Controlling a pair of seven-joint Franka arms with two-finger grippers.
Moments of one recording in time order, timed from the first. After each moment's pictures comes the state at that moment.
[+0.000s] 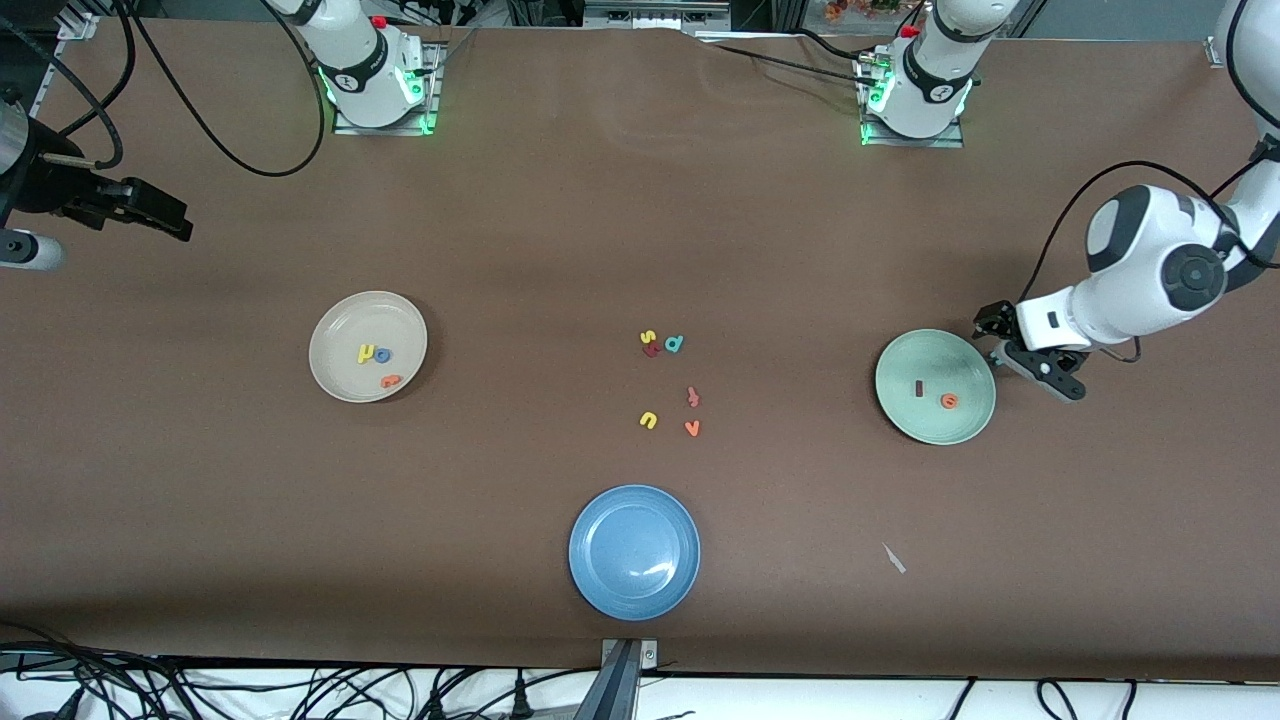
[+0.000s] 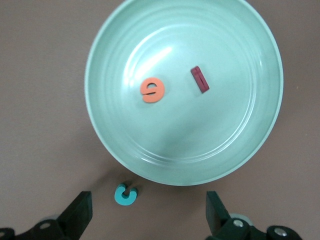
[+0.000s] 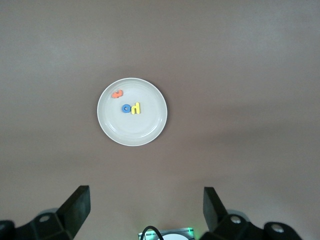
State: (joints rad) left arm 1.11 0.56 -1.01 -2.17 0.59 2.27 0.34; right arm 0.12 0.03 -0.10 -1.56 -0.02 1.48 0.14
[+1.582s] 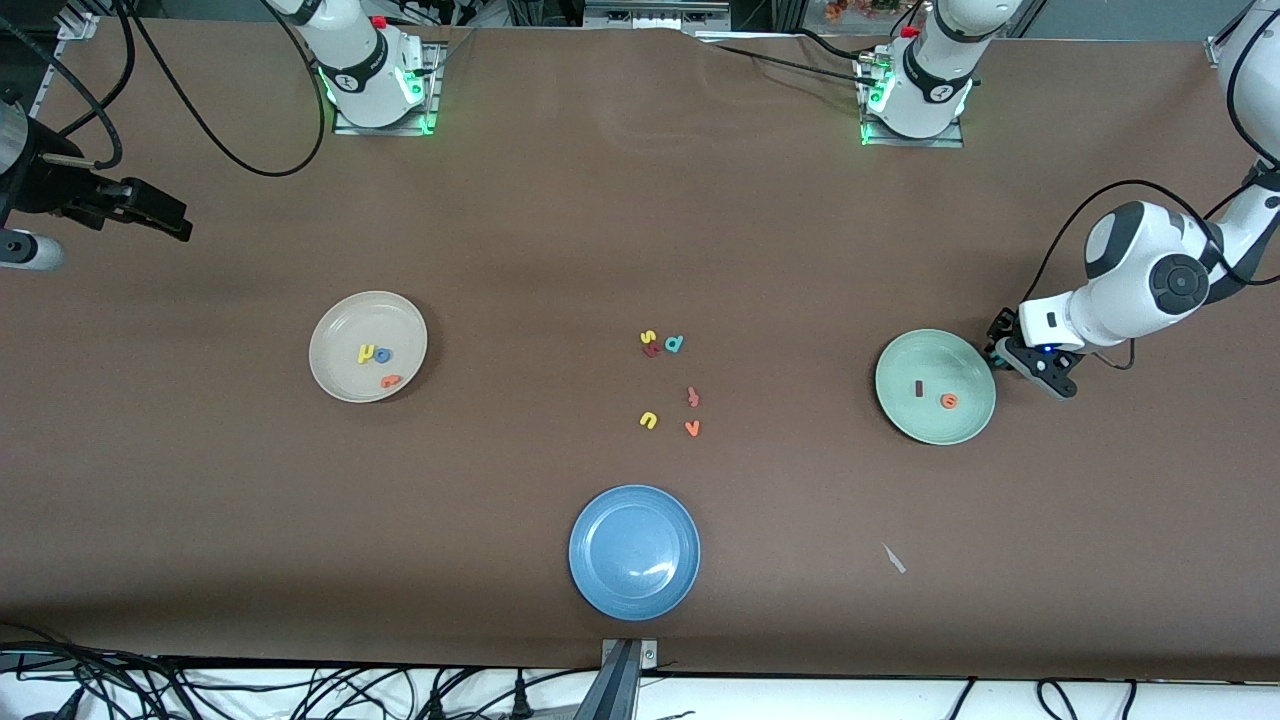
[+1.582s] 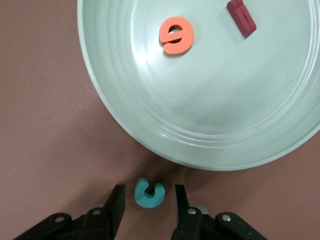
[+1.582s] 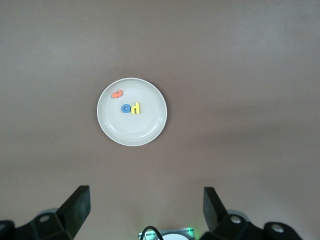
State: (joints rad) left arm 1.16 0.70 -0.94 -2.18 0.78 2.36 0.39; right arm 0.12 0.03 -0.10 -1.56 -0.02 1.48 0.14
